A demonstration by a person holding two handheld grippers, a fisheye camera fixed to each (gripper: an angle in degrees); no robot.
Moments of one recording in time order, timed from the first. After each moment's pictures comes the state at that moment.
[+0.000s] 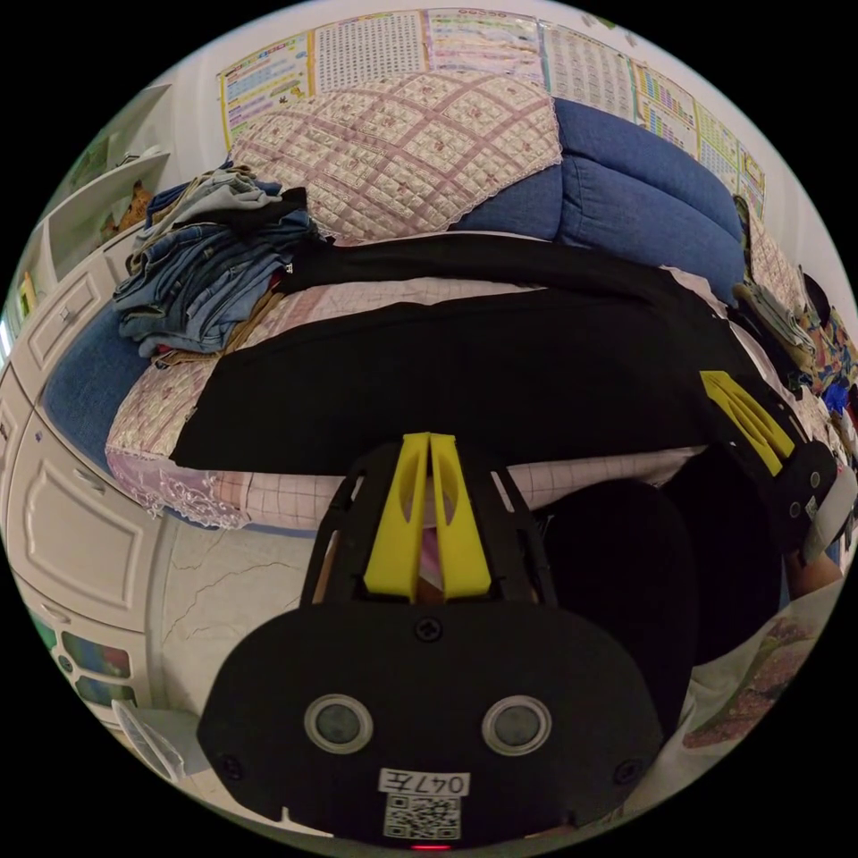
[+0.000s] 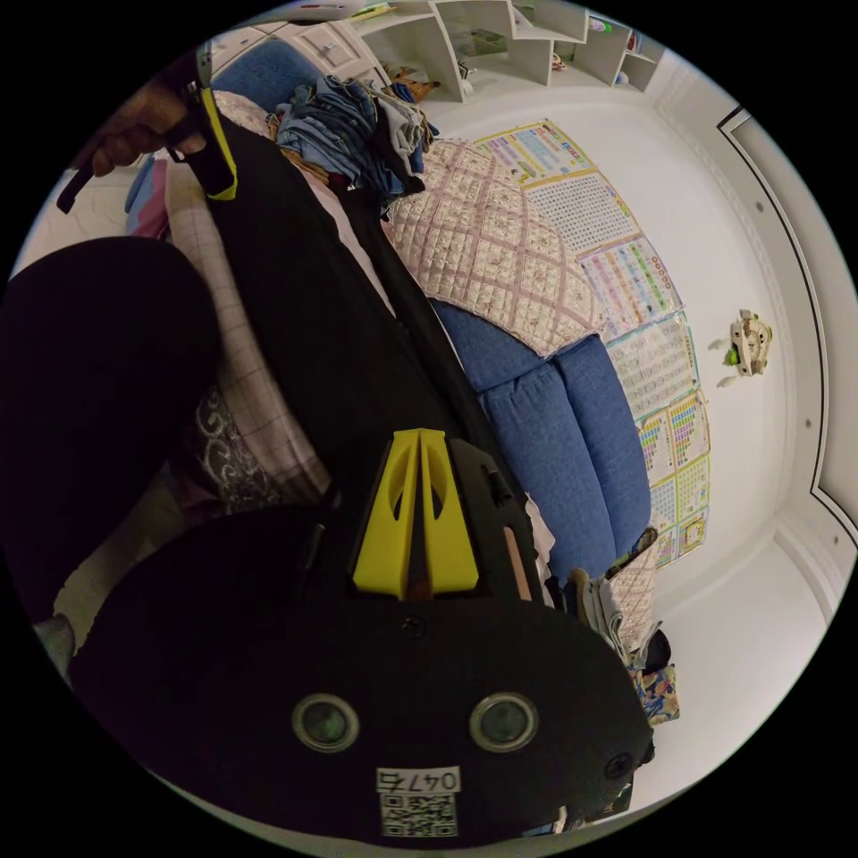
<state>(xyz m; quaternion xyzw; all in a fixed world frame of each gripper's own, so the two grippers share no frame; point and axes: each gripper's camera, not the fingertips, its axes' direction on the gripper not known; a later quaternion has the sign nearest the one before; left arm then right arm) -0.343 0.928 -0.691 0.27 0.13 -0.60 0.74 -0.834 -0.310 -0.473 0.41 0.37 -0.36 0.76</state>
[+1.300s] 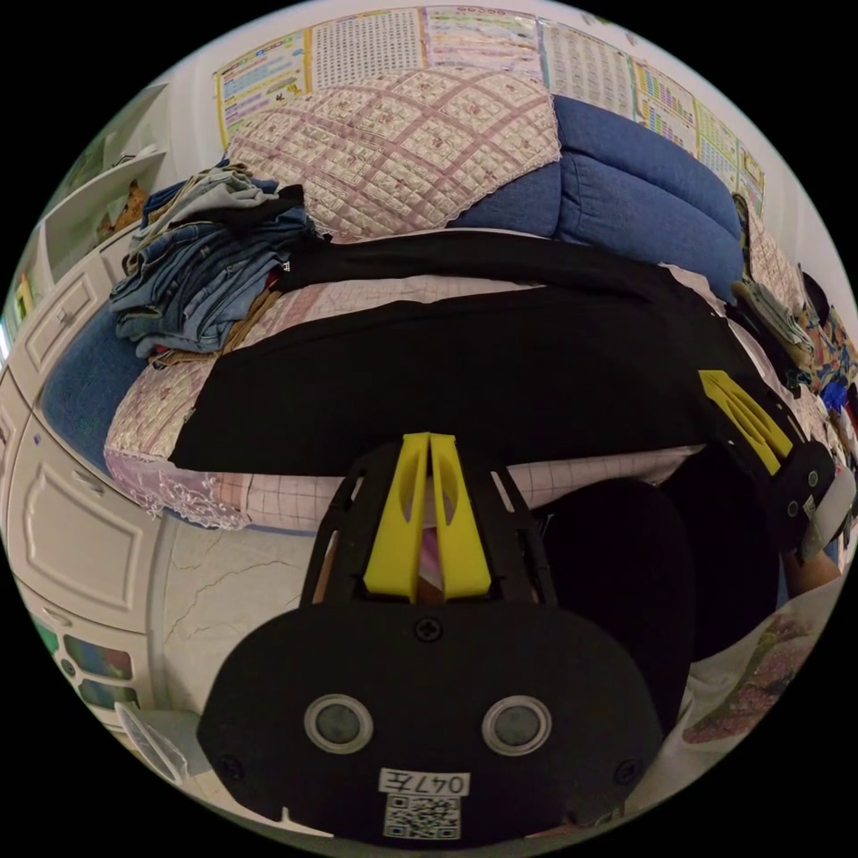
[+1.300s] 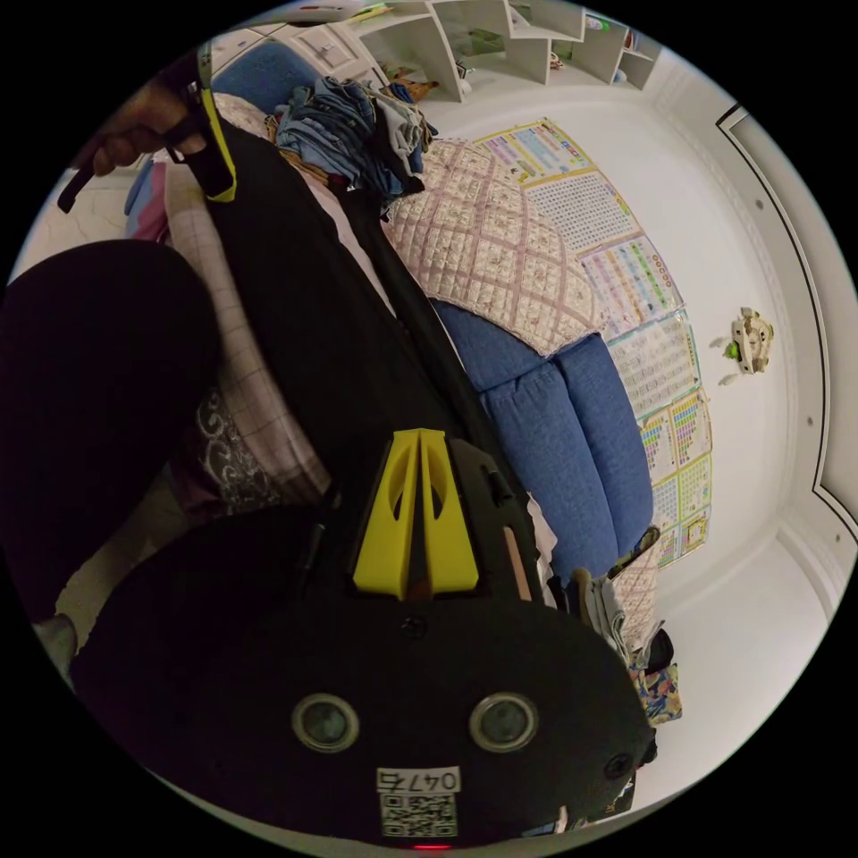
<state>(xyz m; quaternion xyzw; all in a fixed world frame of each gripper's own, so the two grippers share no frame) -0.333 0.923 -0.721 0.26 0.14 -0.60 0.74 -0.848 -0.310 -0.501 0.41 0.36 -0.35 0.76</state>
